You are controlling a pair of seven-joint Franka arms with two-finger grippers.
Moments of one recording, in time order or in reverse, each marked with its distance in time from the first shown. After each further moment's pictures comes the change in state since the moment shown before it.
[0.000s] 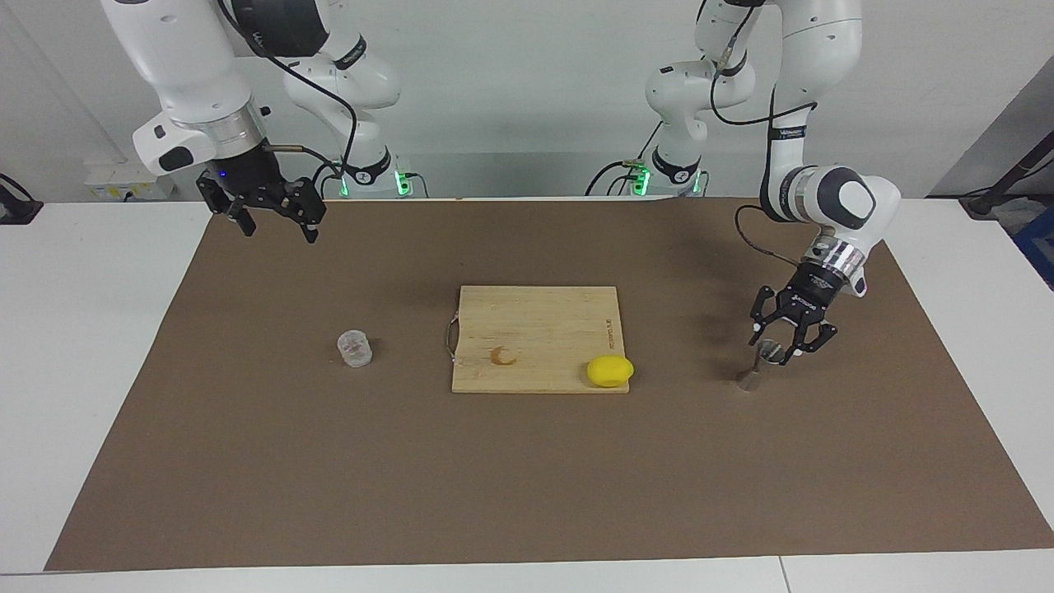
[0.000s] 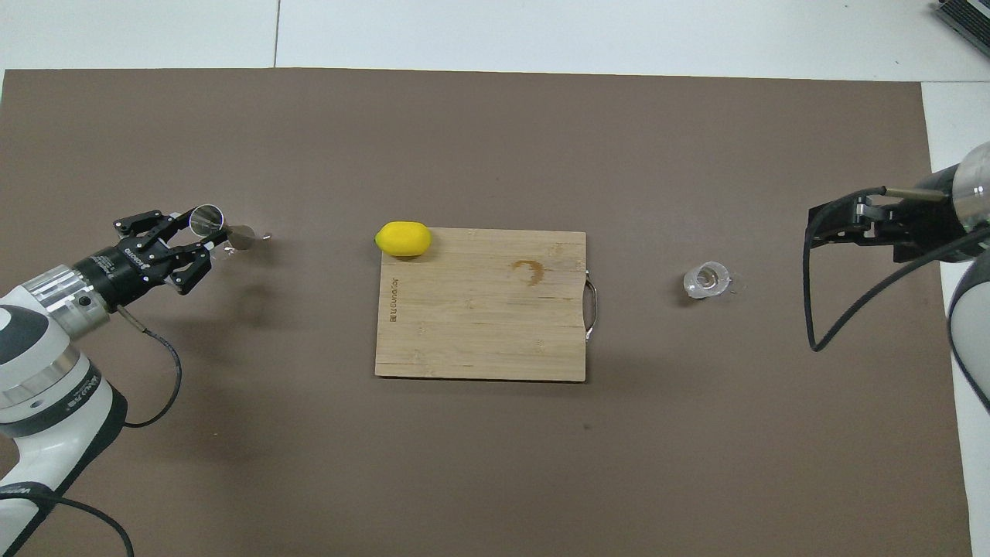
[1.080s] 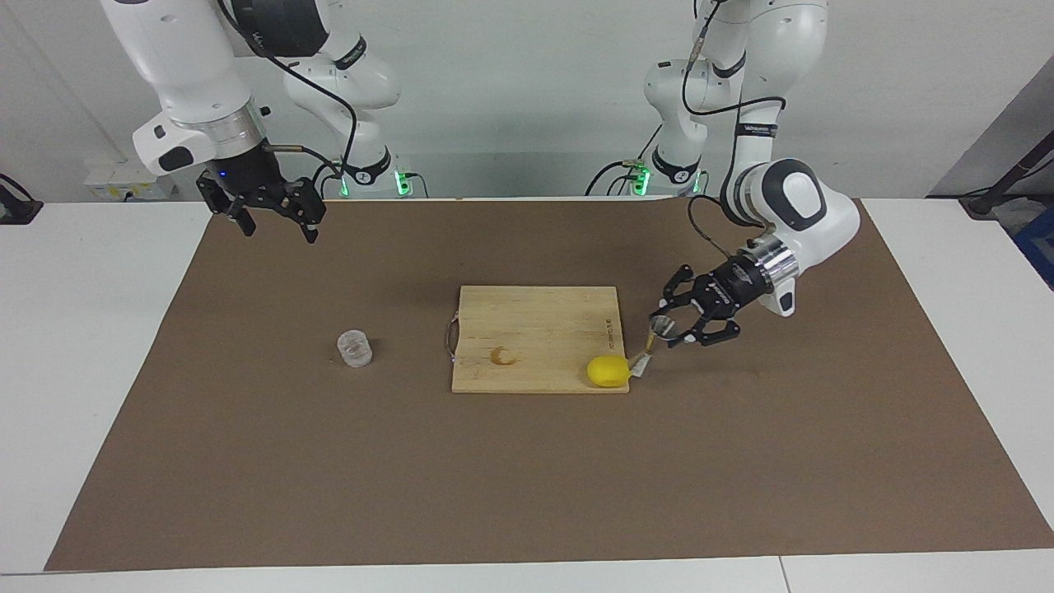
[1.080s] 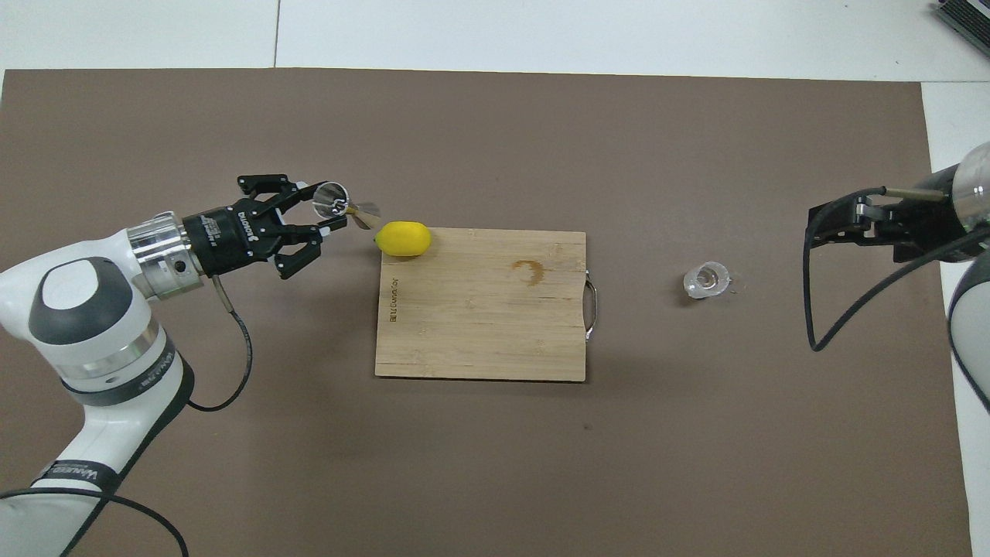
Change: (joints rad) left arm -0.281 -0.012 -0.022 0.123 0.000 -0.197 -0.082; right arm 0.000 0.000 0.000 0.000 0.000 0.000 0.000
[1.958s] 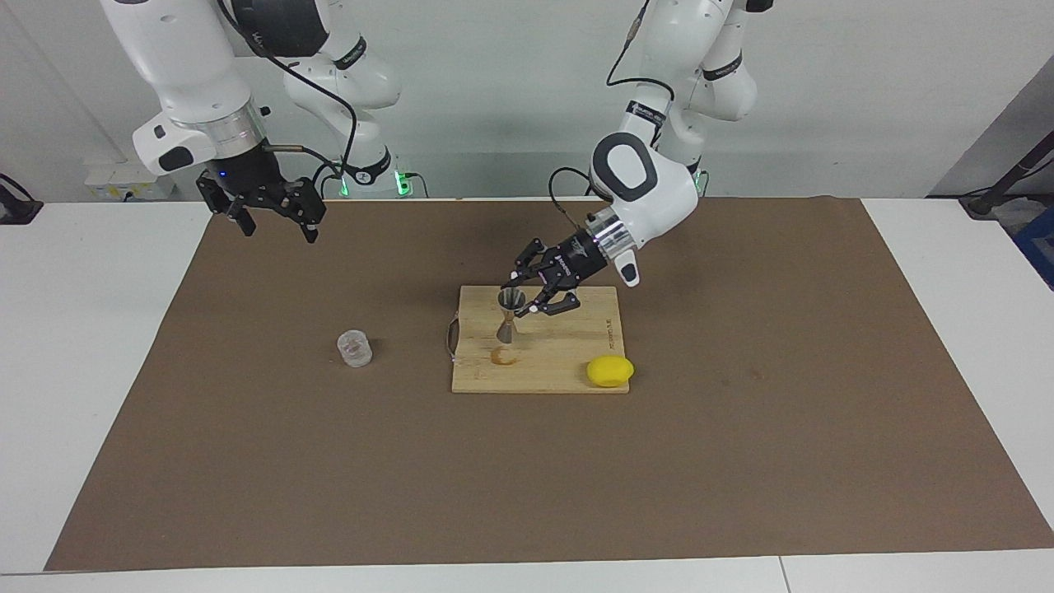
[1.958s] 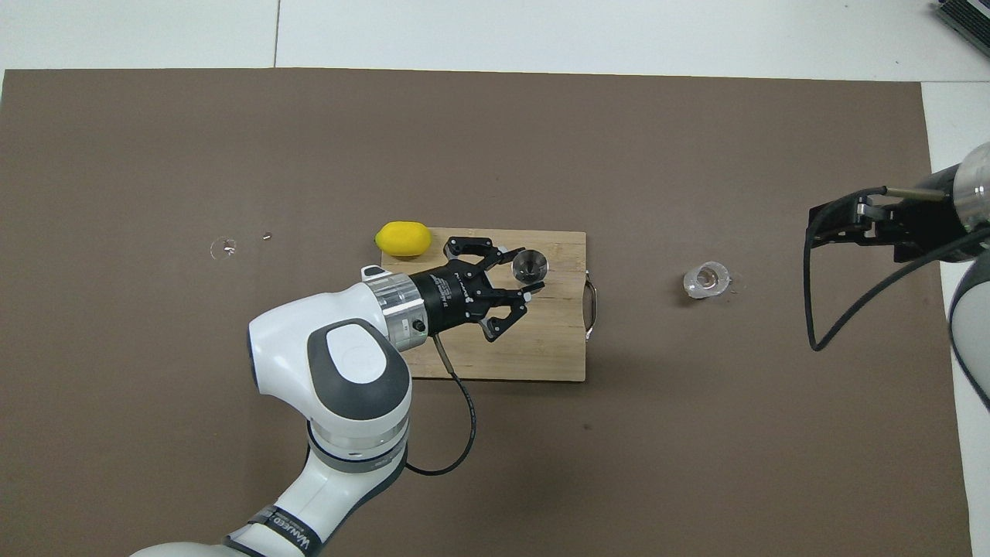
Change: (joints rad) left arm -0.509 0.085 -0.002 0.084 -0.176 0.453 -0.102; right arm -0.005 0.000 0.000 0.000 0.000 0.000 0.000
